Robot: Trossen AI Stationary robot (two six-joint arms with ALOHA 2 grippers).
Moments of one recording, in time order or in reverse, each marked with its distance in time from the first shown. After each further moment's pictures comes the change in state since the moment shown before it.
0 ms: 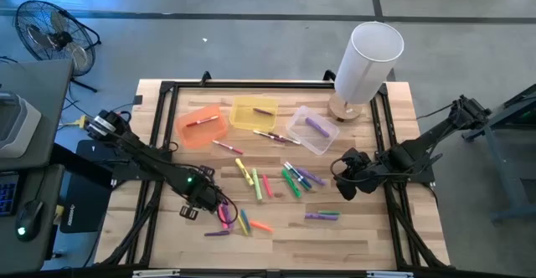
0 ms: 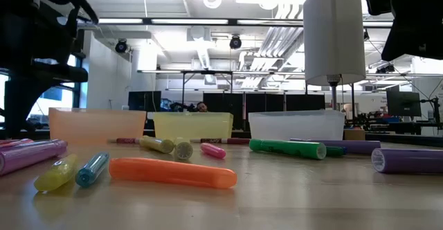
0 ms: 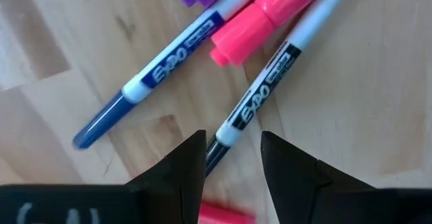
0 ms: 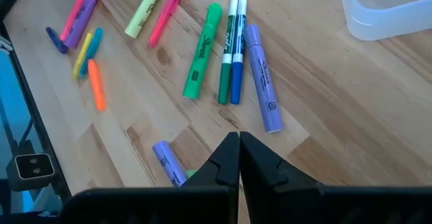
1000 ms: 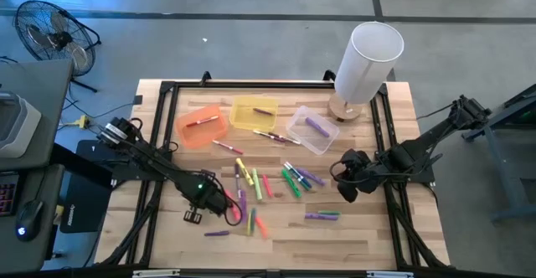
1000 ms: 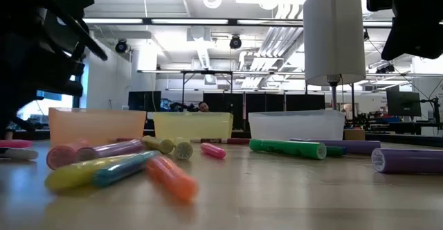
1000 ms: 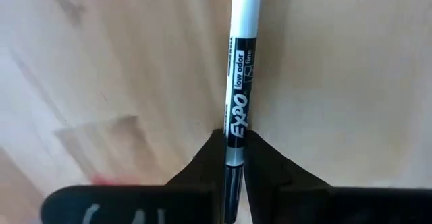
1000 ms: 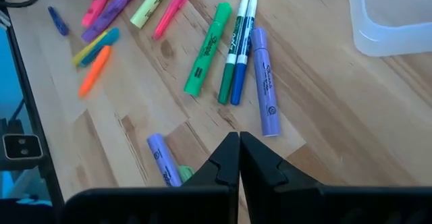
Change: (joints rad) left arm -0.001 0.130 0.093 -0.068 0.106 -0.077; right arm 0.000 0.000 0.000 0.008 -0.004 -0.118
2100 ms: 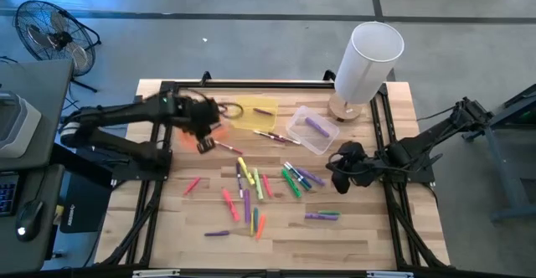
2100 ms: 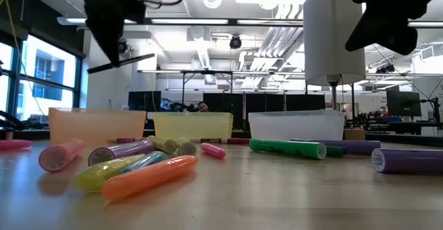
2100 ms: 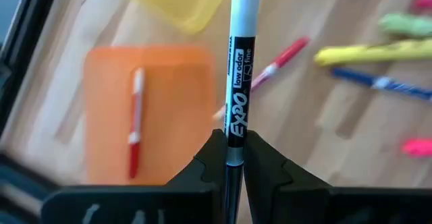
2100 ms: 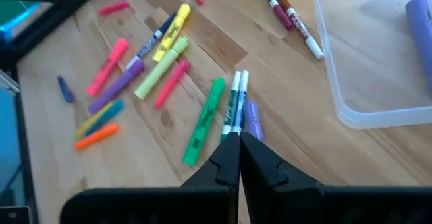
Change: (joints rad) left arm 0.824 -0.504 0.127 -0.226 -0.237 0.186; right arm -0.072 0.001 0.000 0.120 0.157 -0.085
